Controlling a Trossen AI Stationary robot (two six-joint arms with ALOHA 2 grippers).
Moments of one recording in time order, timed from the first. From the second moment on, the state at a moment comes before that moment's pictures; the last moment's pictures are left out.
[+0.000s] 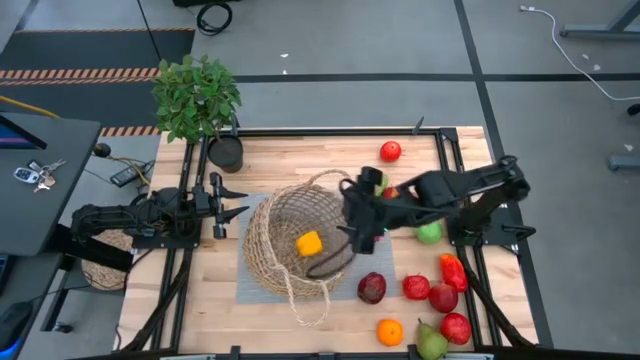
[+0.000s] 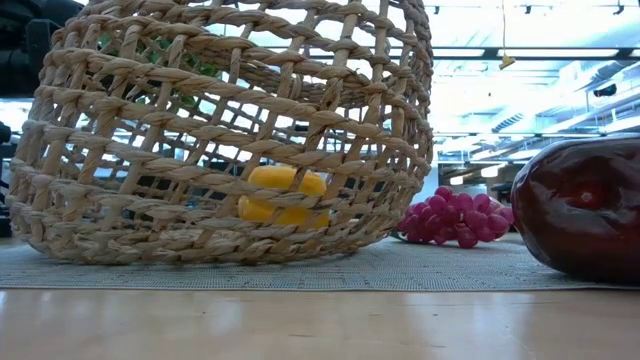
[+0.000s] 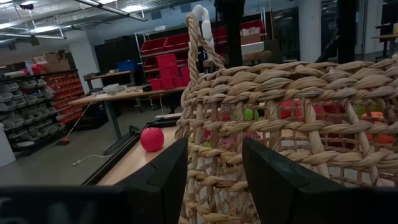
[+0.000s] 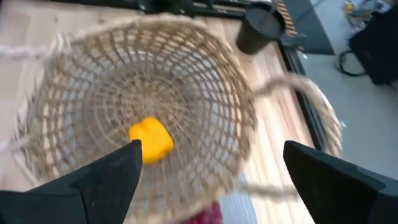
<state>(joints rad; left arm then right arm) 0.04 0.01 0.01 0.11 -0.12 0.17 0.36 1.69 1.96 -1.19 0.53 0.25</state>
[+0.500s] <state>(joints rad) 0.04 0.01 0.01 0.11 -0.12 0.17 0.47 1.50 1.54 -1.22 0.48 0.63</state>
